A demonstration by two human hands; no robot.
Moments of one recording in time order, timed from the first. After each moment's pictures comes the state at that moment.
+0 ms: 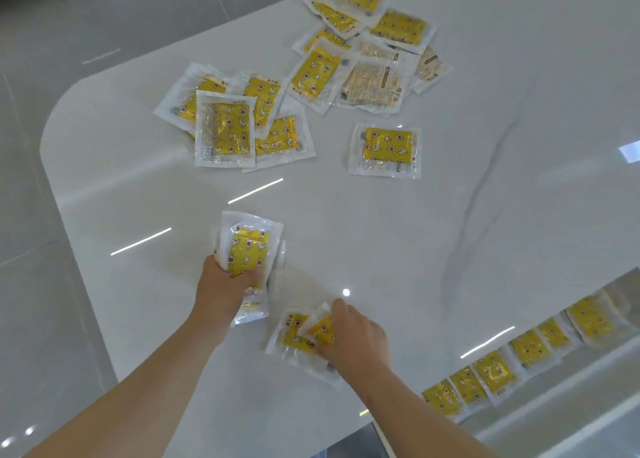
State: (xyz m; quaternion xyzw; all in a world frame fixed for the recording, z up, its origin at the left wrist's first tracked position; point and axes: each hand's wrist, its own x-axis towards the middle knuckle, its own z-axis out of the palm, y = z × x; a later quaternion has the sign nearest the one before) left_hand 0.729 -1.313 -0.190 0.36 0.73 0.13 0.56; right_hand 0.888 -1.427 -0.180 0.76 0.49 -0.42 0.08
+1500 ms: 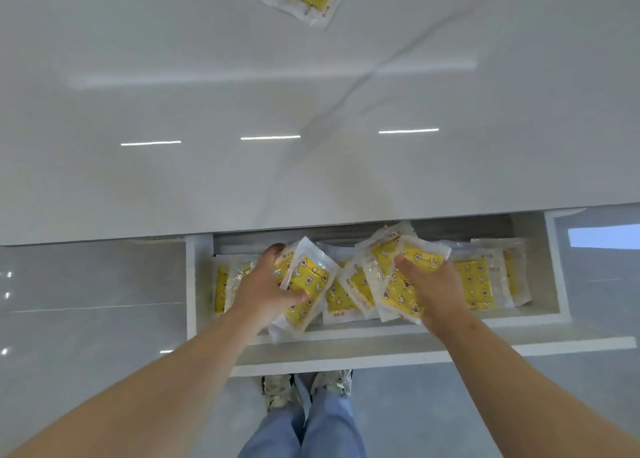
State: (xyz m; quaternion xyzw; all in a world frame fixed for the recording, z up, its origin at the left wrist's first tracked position) left_hand 1.002 -1.626 -0.258 0.37 0.75 0.03 0.54; right_hand 1.232 -1.617 -0.253 0.77 0.14 -0.56 -0.26
